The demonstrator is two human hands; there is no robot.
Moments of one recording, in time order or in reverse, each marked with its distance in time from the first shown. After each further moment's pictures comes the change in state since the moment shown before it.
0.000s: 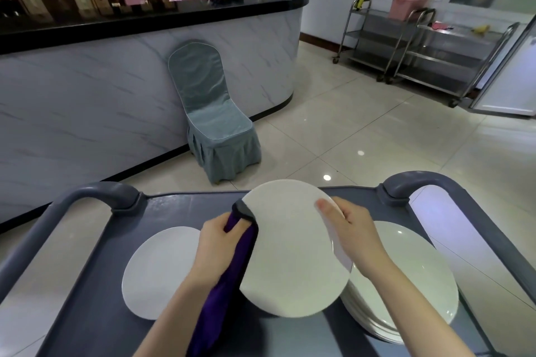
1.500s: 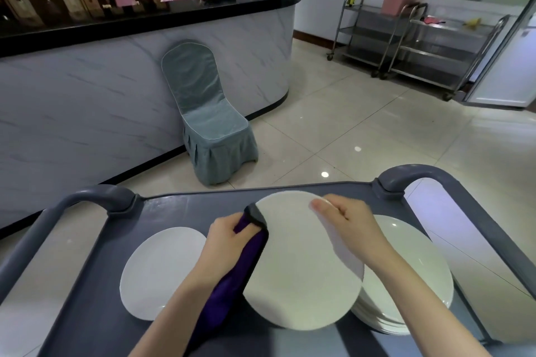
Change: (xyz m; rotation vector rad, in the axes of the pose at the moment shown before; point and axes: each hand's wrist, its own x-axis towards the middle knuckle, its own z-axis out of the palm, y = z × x) left_hand -0.003 0.006 0.008 0.091 -0.193 0.106; right_hand 0.000 0.002 -0.012 -0.119 -0.074 -0.116
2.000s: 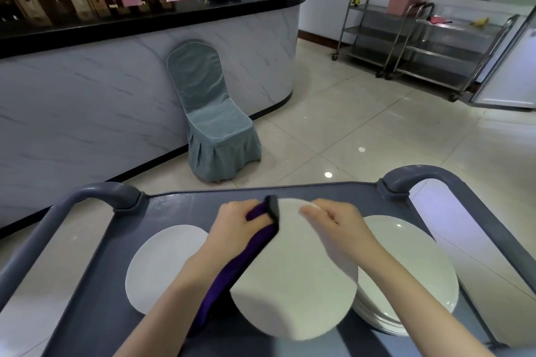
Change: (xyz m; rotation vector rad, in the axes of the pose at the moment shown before) left_hand 0.014 0.020 -0.006 0.223 -0.042 0.188; right_hand -0.001 -0.007 0.017 -0.033 -0.096 0.001
